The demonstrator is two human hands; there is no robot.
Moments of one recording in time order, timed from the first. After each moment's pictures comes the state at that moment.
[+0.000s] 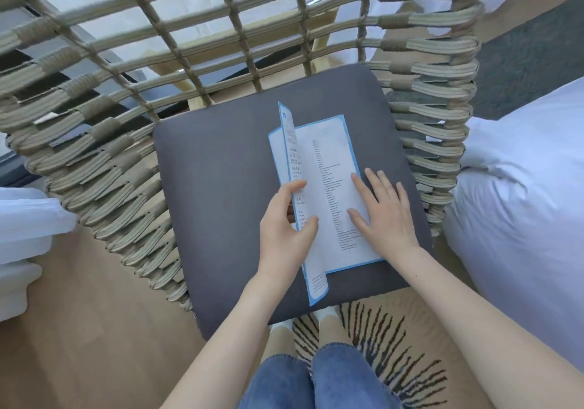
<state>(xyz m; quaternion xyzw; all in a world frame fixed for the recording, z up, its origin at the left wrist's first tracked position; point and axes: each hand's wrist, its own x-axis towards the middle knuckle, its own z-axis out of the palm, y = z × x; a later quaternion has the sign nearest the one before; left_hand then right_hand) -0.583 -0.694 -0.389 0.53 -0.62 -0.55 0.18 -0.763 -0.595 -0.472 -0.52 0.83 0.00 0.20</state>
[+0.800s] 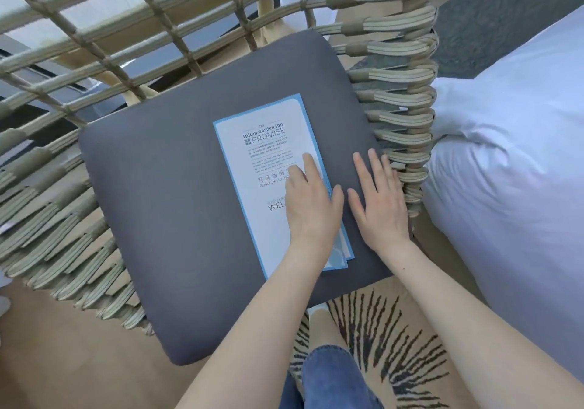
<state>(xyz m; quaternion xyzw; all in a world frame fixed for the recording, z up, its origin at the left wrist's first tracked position) -0.697 -0.661 -0.459 0.52 -0.78 -0.36 -0.05 -0.789 -0.558 -0.509 -0.42 0.88 -0.13 0.19</state>
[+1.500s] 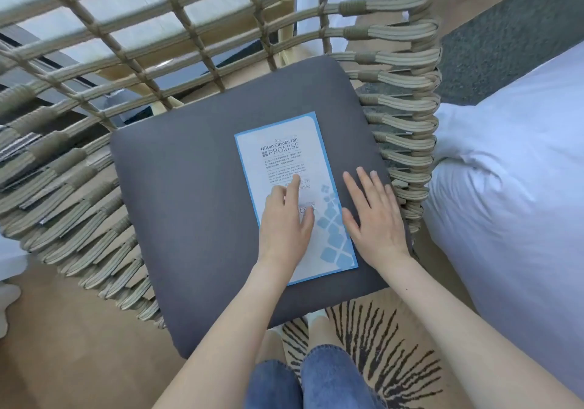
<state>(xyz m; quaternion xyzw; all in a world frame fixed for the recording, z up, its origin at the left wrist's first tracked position) -0.636 -0.685 -0.446 0.48 -0.80 -0.36 -0.01 -0.778 -0.572 -0.474 -0.49 0.85 -0.08 0.20</state>
